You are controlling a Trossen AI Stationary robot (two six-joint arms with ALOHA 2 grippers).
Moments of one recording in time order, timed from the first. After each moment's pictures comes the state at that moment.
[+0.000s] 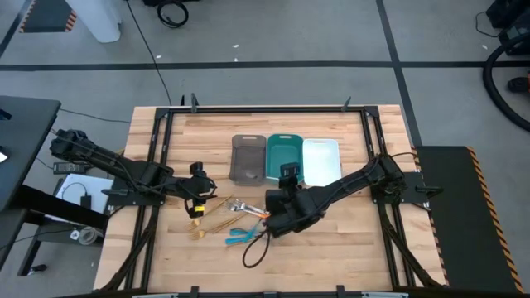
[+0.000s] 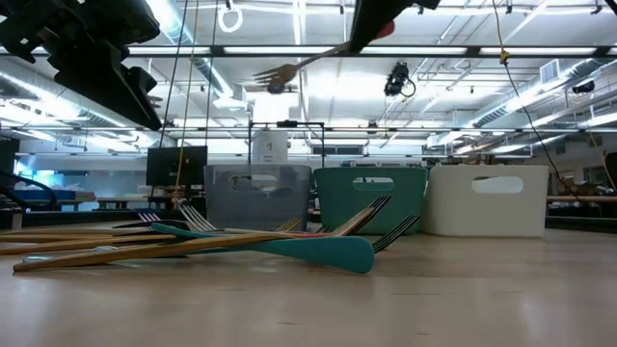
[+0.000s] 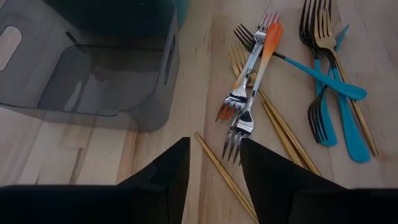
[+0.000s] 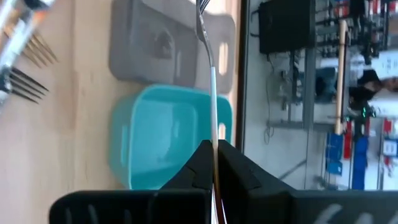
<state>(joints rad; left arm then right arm) -0.34 0.95 0.57 -0.43 -0.35 -0.28 0.41 2.07 2.02 -1.54 0.89 0.30</state>
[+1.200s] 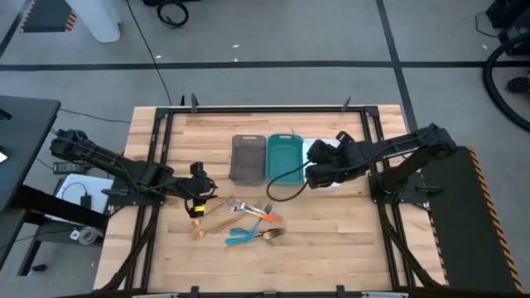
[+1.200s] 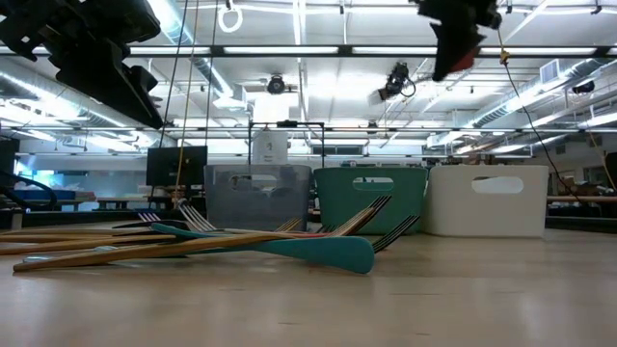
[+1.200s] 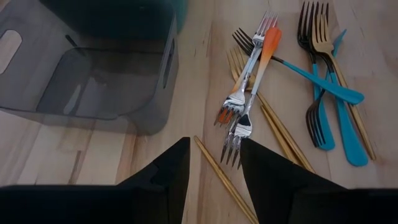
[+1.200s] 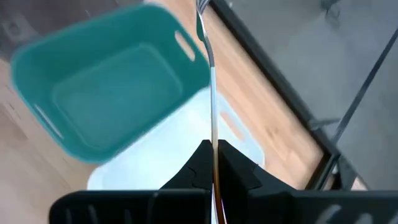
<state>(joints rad) -0.34 0.95 0.57 -0.42 -0.35 -0.28 0.21 1.48 1.37 -1.36 0.70 0.84</state>
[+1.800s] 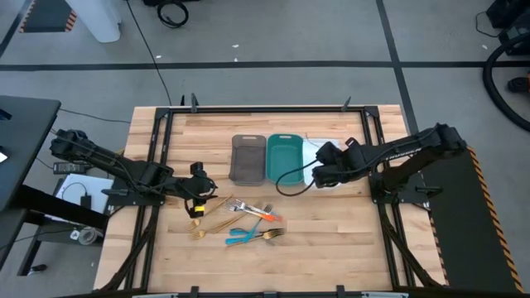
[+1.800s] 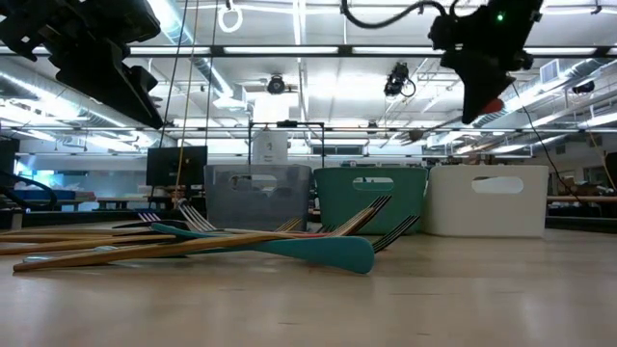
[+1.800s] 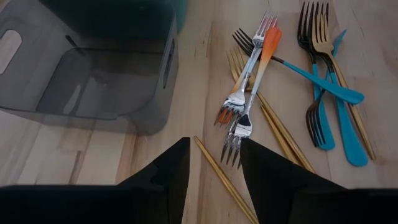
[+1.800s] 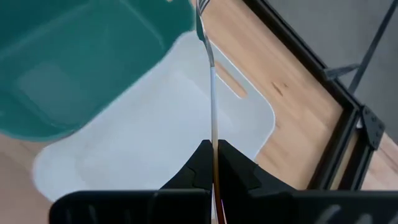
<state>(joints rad) -0.34 0.95 0.57 -0.42 -0.35 -0.28 0.17 1.37 1.08 -1.24 0.65 0.97</state>
